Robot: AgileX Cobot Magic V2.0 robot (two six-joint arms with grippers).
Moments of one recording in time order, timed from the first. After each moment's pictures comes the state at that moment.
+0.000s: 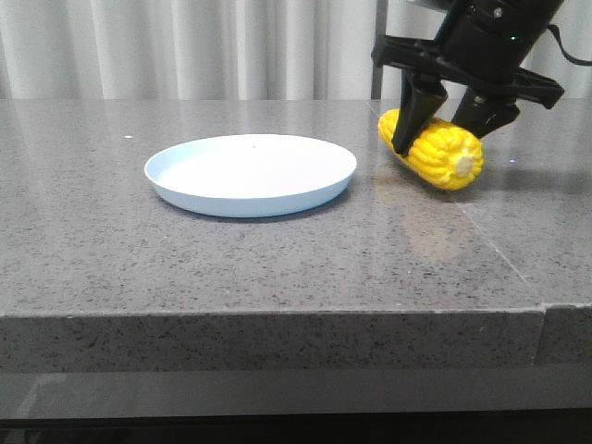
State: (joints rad) left arm -0.10 0.26 -0.38 0.00 0.32 0.02; right arm 0.25 1.79 -1.43 0.29 0.79 0.04
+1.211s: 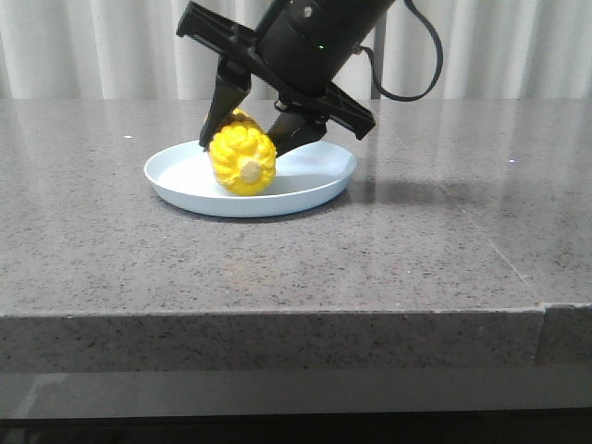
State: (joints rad) left arm -0.10 0.26 -0.38 0.00 0.32 0.02; right arm 0.53 1.90 -1.52 0.58 0.65 0.07
